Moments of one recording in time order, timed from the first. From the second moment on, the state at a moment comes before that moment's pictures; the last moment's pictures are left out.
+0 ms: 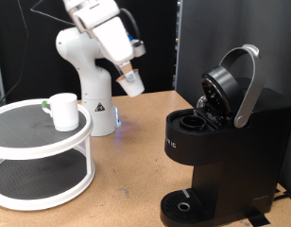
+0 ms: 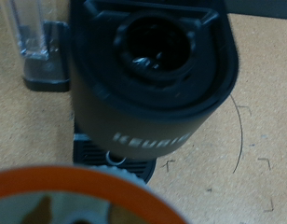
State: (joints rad) arm 0.14 -0.38 -0.29 -2.40 0.43 2.18 -1.10
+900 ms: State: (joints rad) arm 0.18 -0.28 -0.26 -2.26 0.49 2.10 -1.14
